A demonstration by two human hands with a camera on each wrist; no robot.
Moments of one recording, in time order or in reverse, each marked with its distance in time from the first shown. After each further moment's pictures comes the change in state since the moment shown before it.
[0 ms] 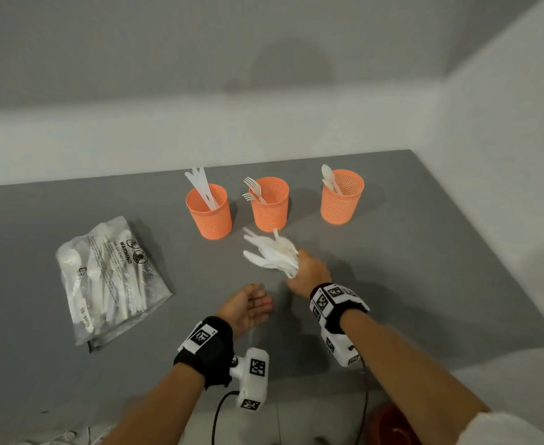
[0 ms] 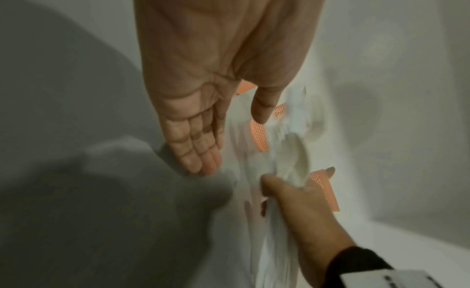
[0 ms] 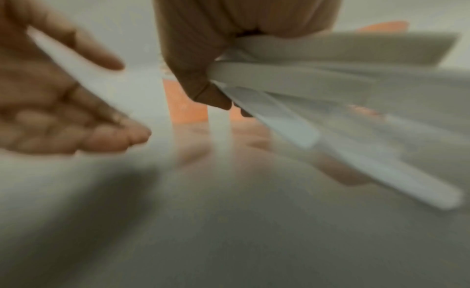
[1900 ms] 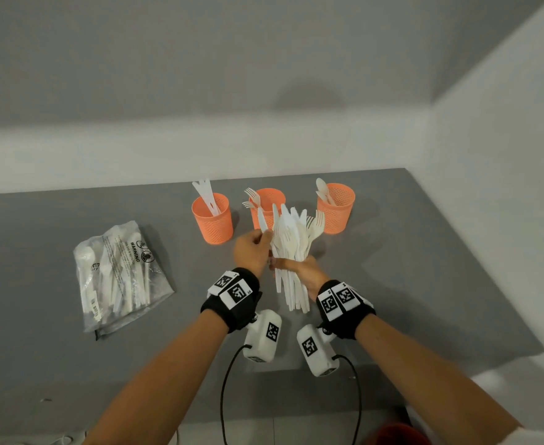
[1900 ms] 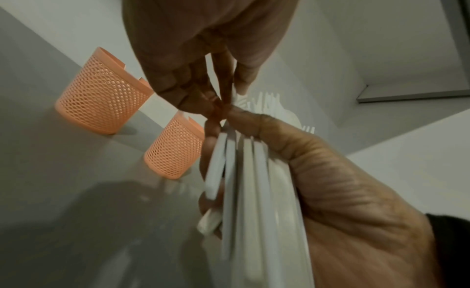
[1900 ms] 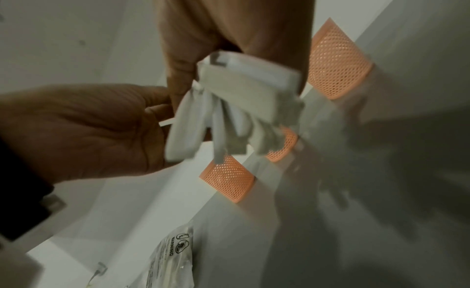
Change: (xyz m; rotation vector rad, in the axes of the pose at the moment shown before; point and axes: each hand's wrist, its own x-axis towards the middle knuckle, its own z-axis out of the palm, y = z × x) left_hand -0.037 0.059 0.073 0.414 0.360 0.820; right_hand -0.034 -0.011 -0.044 1.155 -0.203 0.083
